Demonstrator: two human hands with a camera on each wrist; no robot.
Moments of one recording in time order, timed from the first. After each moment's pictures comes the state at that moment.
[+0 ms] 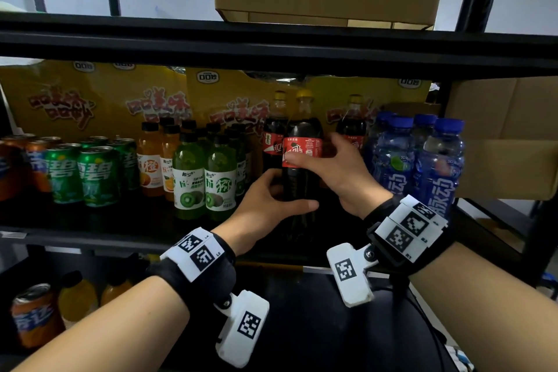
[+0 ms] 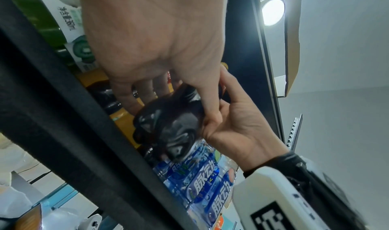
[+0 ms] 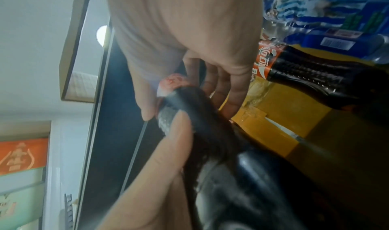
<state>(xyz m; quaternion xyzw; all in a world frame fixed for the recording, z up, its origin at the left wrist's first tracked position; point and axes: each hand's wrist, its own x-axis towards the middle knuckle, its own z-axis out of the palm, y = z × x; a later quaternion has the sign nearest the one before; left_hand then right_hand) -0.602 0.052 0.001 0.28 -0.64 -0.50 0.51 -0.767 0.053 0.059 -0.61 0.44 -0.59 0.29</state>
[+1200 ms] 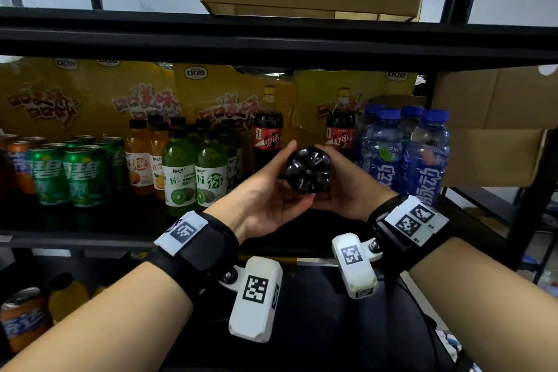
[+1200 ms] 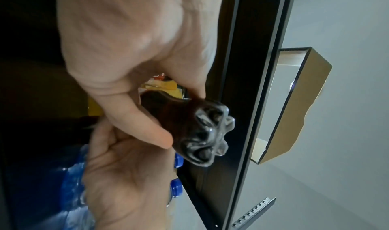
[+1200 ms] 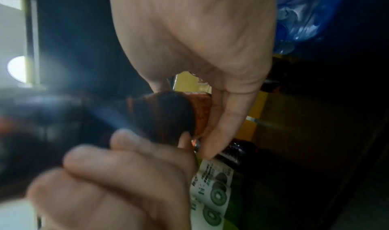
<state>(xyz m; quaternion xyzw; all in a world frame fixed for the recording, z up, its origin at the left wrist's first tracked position) -0.619 0.076 0.046 0.28 -0.43 -0.77 0.38 -0.791 0.069 0.048 -0.46 0.46 -0.51 0.57</state>
